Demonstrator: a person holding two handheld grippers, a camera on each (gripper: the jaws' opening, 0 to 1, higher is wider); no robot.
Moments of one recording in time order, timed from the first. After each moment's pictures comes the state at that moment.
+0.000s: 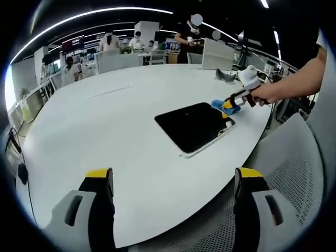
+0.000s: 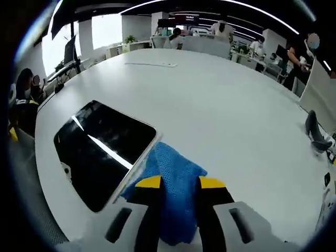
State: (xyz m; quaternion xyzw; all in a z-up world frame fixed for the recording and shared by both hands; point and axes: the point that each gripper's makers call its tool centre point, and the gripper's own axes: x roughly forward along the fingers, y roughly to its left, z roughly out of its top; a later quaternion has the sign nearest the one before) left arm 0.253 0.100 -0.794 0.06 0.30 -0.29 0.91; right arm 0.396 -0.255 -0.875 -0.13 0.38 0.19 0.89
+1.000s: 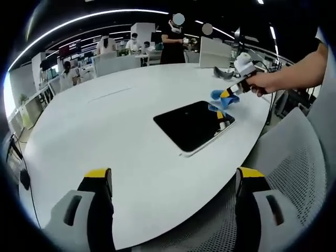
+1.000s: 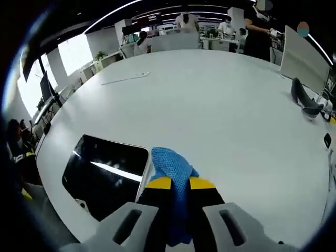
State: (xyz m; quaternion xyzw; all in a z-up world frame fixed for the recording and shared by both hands) left arm 0.252 0.098 -0.796 0.08 0.30 -0.30 0.90; right arm 0.404 -0.255 -0.843 0.00 0.42 0.11 0.90
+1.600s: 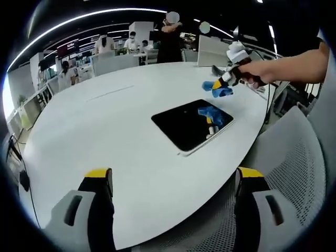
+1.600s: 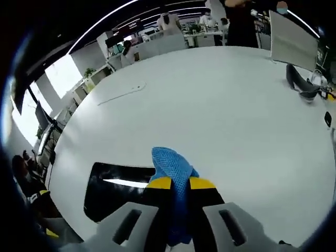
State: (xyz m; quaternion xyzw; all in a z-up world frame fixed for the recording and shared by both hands) left arm 0.251 0.096 -0.795 0.08 0.30 -0.30 0.90; right arm 0.418 -0.224 -0.825 0.08 0.43 0.07 0.90
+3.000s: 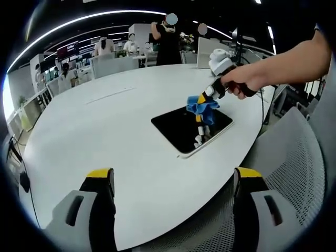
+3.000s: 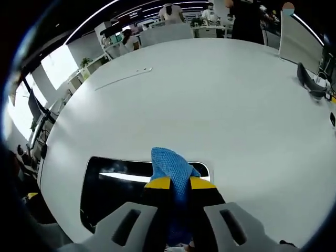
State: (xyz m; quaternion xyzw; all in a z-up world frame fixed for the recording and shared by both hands) left arm 0.251 0.095 -0.792 0.08 0.29 -0.31 0.90; right arm 0.424 -0.160 -0.865 0.05 0.46 0.06 0.89
